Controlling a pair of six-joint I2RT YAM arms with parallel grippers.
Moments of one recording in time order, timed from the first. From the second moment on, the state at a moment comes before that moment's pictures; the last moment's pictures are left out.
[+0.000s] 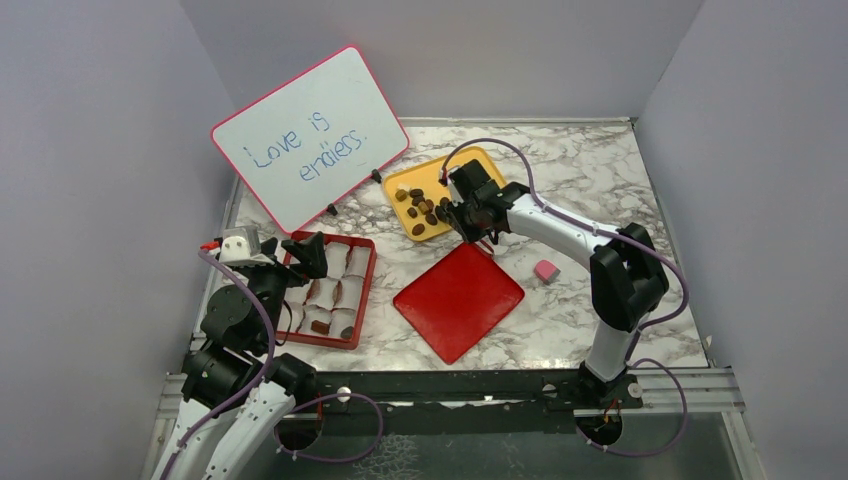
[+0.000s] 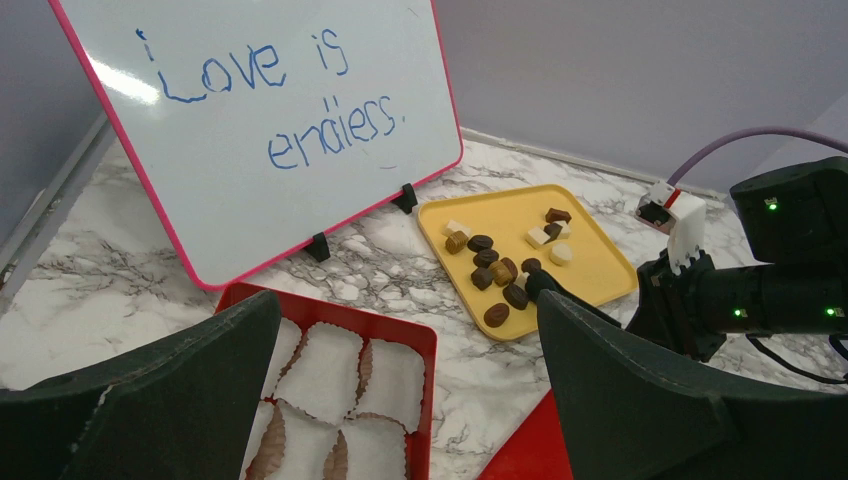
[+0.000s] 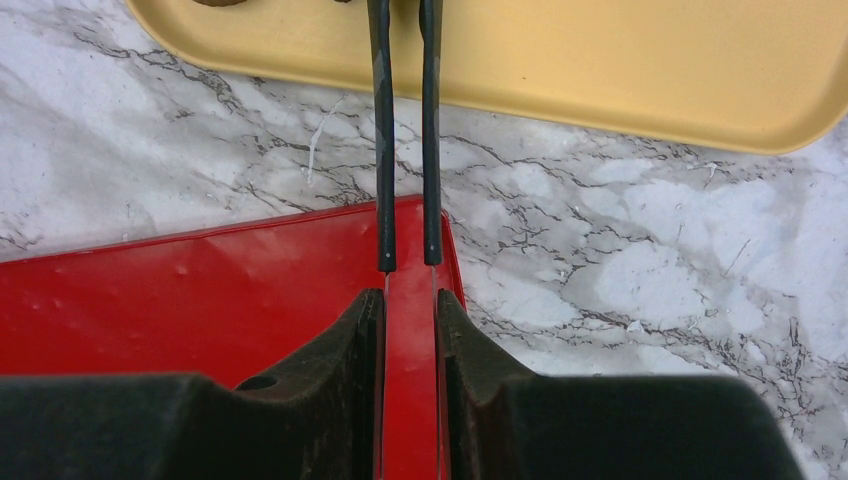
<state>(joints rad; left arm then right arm) -0.47 0.26 0.69 -0.41 -0.39 -0.31 0.66 1.81 1.38 -0.59 0.12 0.02</state>
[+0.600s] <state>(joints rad) -0.47 0.26 0.69 -0.41 -0.39 -0.31 0.66 1.70 1.32 -0.59 0.10 0.04</state>
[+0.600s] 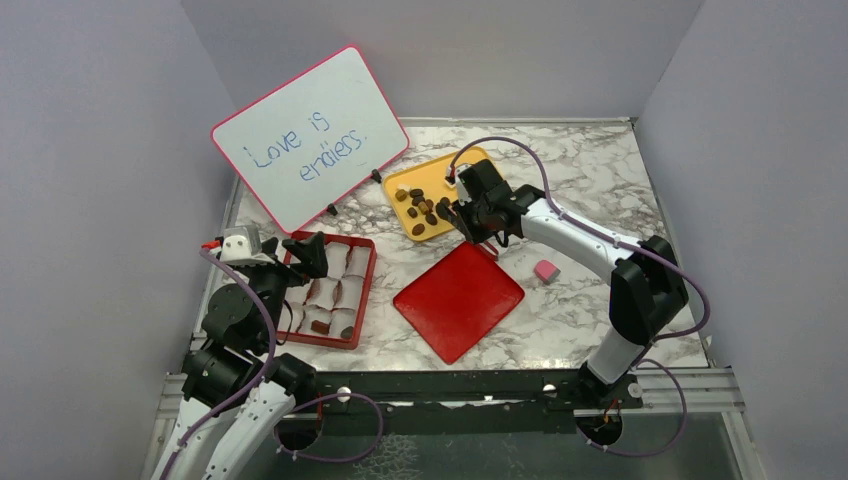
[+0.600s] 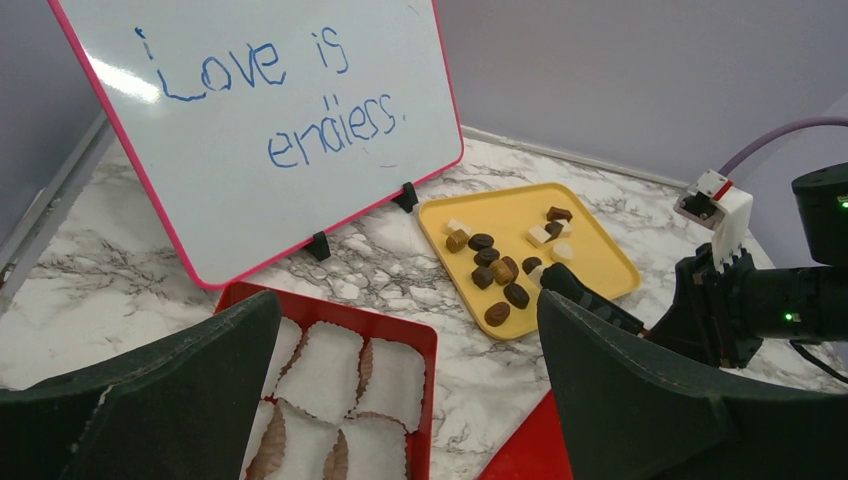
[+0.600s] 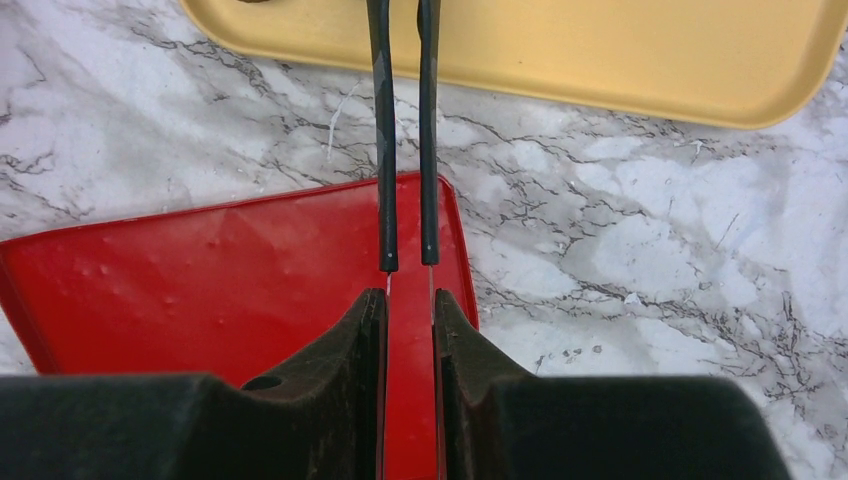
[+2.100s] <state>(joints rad) -0.47 0.22 0.83 -0.41 -0.56 -0.29 1.13 1.77 1.39 -0.34 -0.25 0.18</state>
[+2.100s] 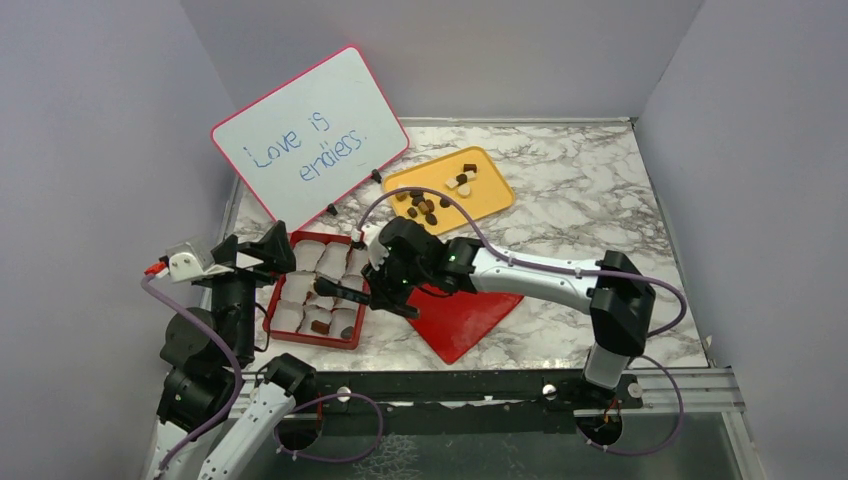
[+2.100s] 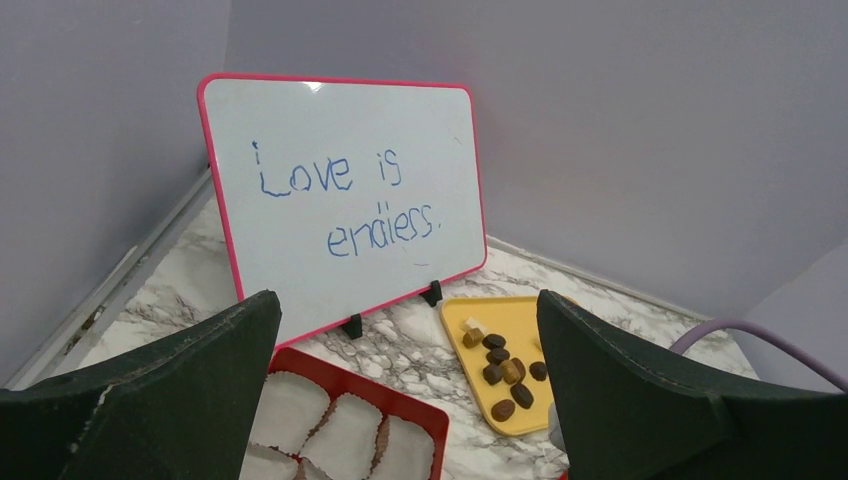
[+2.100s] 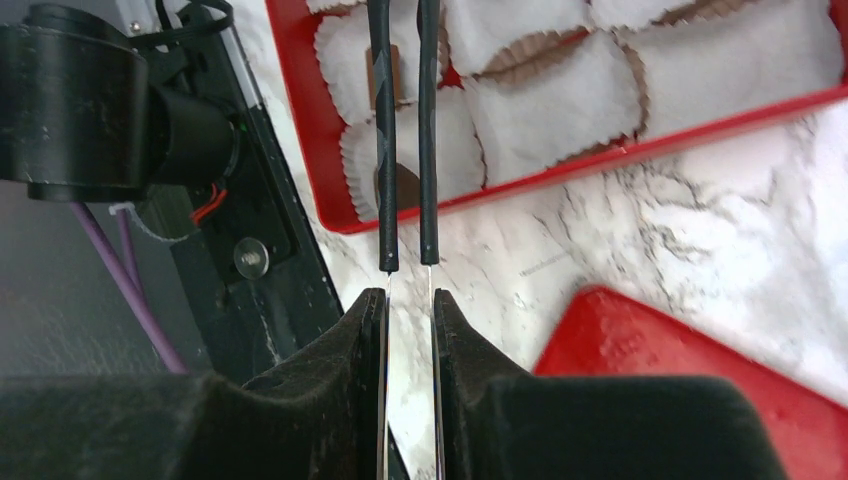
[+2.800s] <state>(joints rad) -0.47 0.19 0.86 -0.42 -0.59 -0.26 1.24 2.09 1.70 -0.37 -0.28 0.17</state>
